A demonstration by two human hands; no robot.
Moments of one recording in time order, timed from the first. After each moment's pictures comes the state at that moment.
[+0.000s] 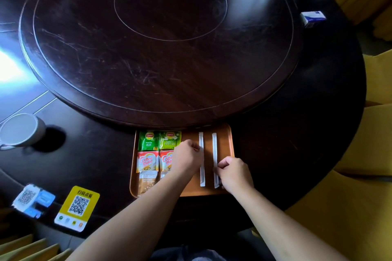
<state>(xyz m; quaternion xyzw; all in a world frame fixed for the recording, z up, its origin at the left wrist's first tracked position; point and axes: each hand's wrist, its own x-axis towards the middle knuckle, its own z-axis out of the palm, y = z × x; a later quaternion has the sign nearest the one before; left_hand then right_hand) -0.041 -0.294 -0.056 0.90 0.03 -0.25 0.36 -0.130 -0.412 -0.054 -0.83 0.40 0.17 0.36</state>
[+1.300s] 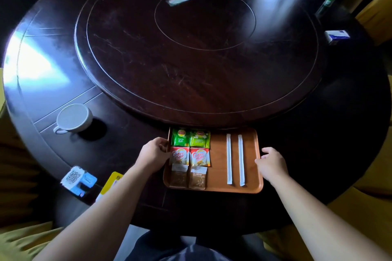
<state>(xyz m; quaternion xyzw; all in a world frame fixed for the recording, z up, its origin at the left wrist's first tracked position) 0.000 -0.112 -0.044 0.90 0.05 -0.25 0.35 -0.115 -0.437 -0.042 -0.82 0.46 0.10 0.32</state>
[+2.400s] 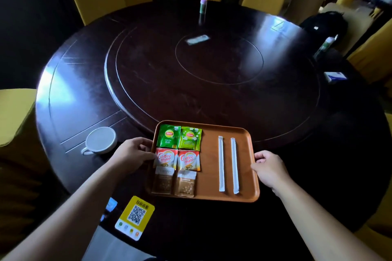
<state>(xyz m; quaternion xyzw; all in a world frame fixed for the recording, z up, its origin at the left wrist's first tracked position) 0.056 -0.011 0.055 0.84 0.05 -0.22 0.49 -0.053 -0.368 0.046 -0.83 0.38 0.05 0.41</state>
